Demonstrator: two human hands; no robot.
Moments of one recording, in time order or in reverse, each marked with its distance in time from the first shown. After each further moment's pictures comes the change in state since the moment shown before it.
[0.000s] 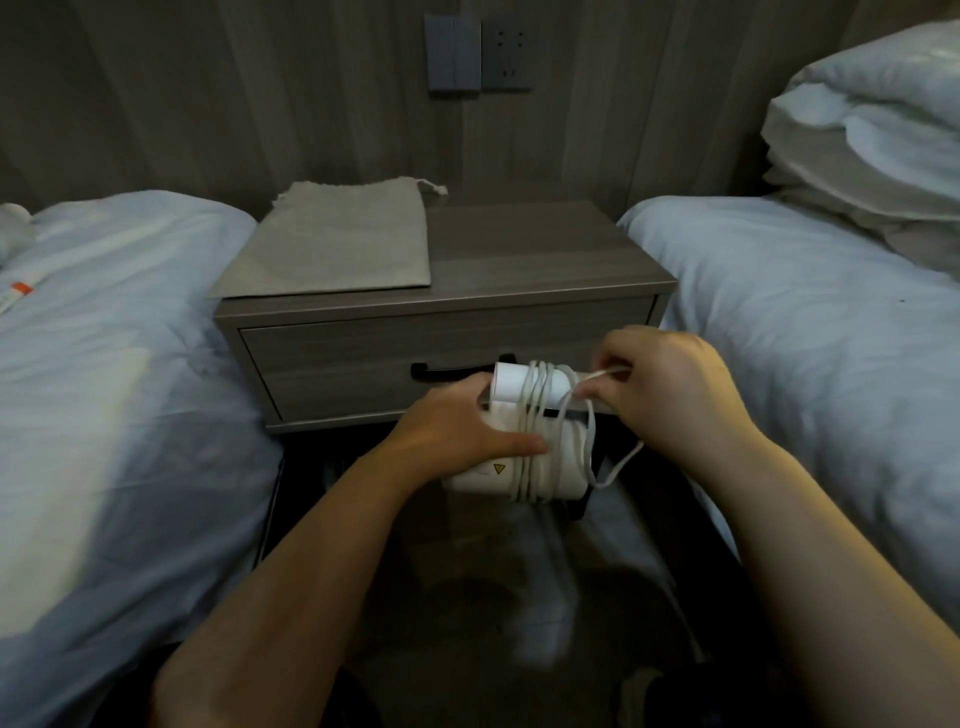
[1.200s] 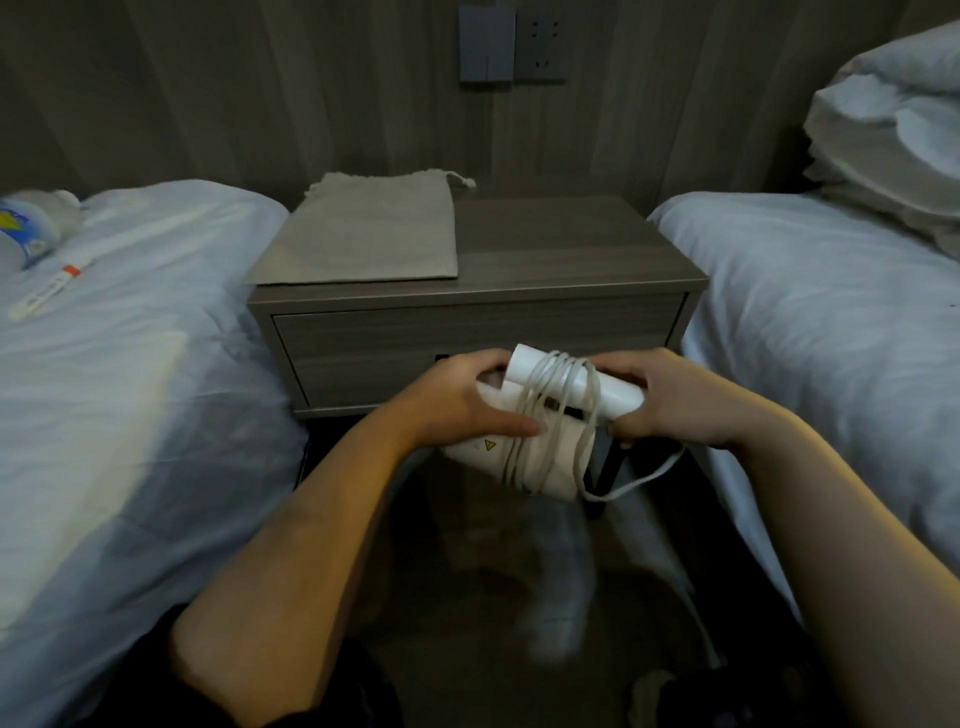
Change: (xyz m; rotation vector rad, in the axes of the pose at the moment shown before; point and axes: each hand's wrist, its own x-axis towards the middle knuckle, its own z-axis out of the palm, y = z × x) left_hand 0.003 -0.011 -0.028 -0.150 -0.085 0.136; right_hand 0.017 0.027 0.019 0.613 -0.636 0.057
